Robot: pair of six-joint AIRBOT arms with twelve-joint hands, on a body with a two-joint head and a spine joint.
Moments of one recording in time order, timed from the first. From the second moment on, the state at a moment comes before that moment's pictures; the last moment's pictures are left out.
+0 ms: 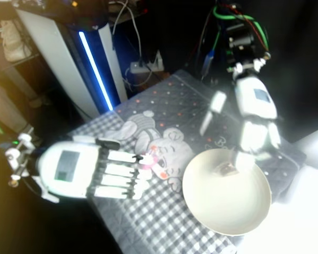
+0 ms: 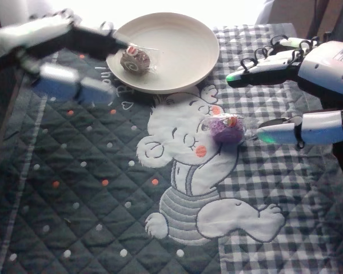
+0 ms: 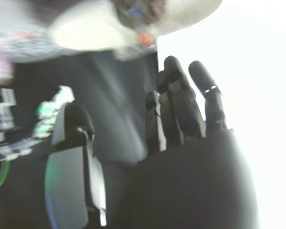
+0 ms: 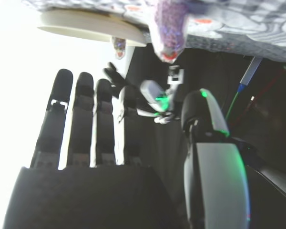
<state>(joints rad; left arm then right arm) 0.63 -1.11 1.35 0.19 -0.52 0.59 -0.96 -0.96 1.29 -0.27 0.96 -0.38</state>
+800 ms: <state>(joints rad) 0.88 -1.00 1.22 0.08 -0.81 0.46 -0.90 -1.07 1.35 -0.33 0.85 -0.38</state>
